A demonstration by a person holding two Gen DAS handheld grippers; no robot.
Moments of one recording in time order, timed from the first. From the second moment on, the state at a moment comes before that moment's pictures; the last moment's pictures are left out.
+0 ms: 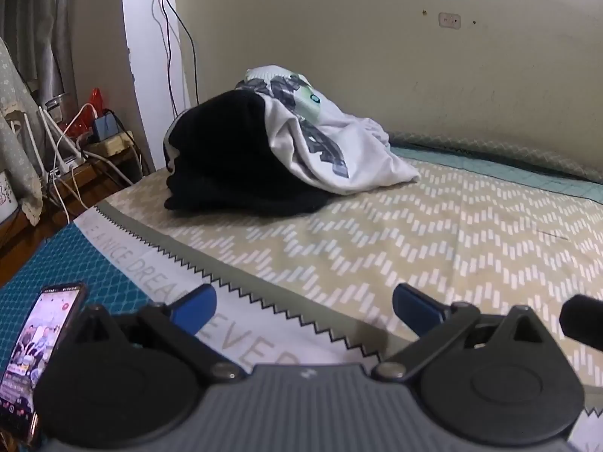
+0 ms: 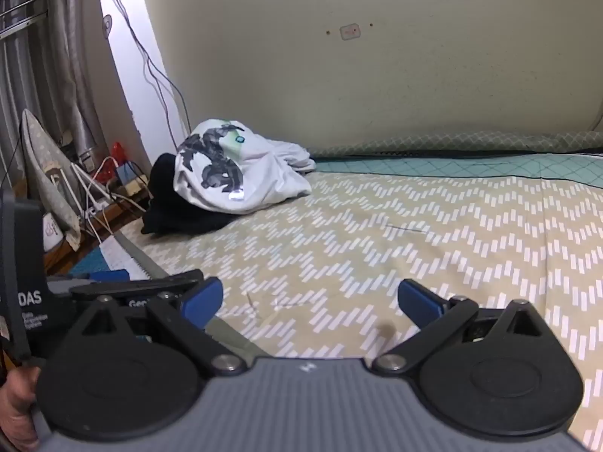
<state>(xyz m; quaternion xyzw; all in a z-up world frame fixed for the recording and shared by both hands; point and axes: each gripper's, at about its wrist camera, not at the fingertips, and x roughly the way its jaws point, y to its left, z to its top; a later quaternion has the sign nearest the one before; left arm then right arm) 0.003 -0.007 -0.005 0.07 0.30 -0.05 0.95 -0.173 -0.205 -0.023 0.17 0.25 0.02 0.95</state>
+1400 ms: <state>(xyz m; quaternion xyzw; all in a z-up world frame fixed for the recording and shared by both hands) 0.020 0.036 -0.005 -0.08 0.31 -0.10 0.94 0.042 -0.189 0.017 0.17 0.31 0.07 0.93</state>
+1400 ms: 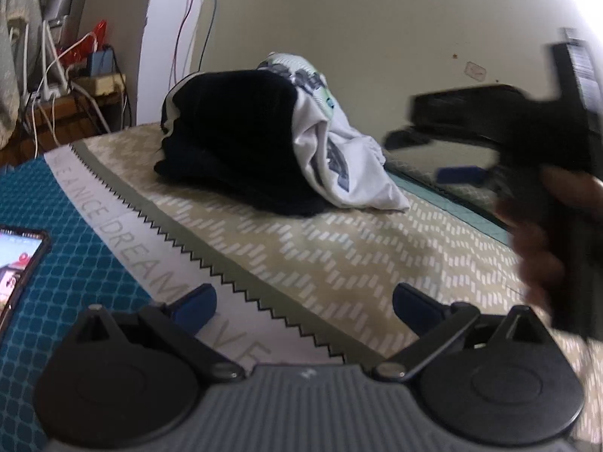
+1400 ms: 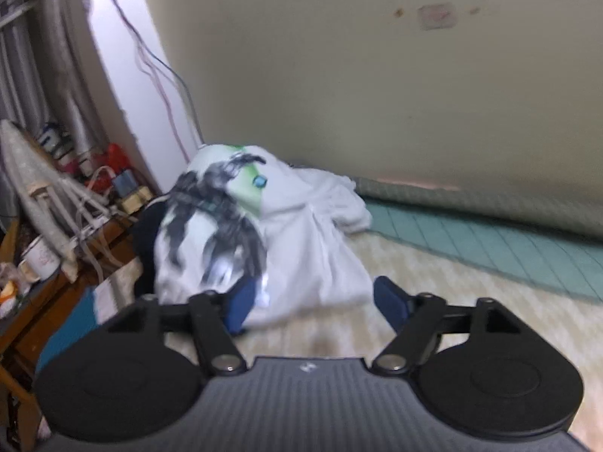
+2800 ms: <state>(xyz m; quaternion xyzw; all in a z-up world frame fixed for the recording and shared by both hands) 0.014 0.034 -0.003 -0.07 0.29 -0.07 0.95 -0.183 -0.282 0.264 0.16 0.06 0.05 0.98</state>
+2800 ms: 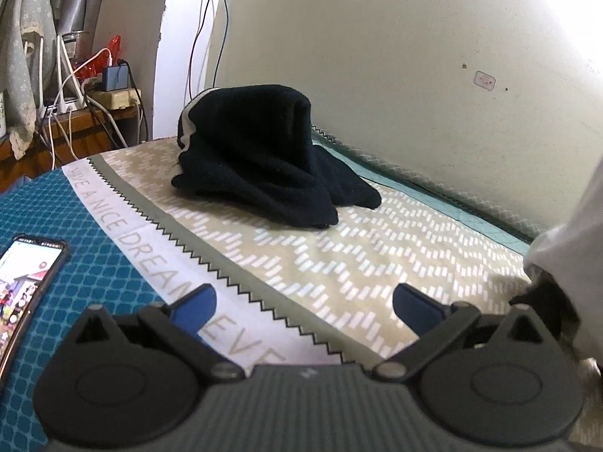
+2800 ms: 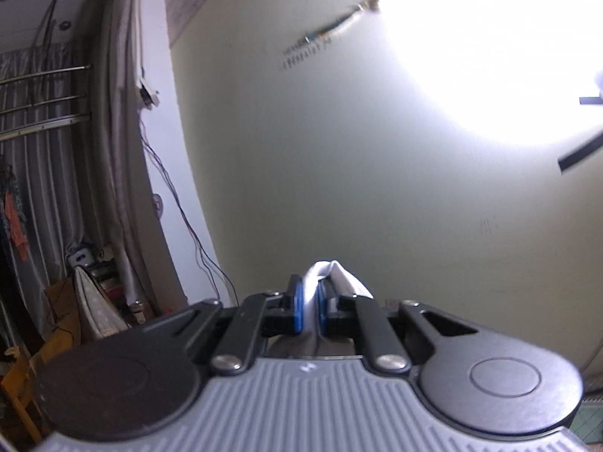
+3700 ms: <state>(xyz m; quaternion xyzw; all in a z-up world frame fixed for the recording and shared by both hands) 0.012 0.030 -0.003 -0.04 0.30 -0.09 0.95 -0.267 -0.361 0.042 0.15 0.28 -0.11 0.94</state>
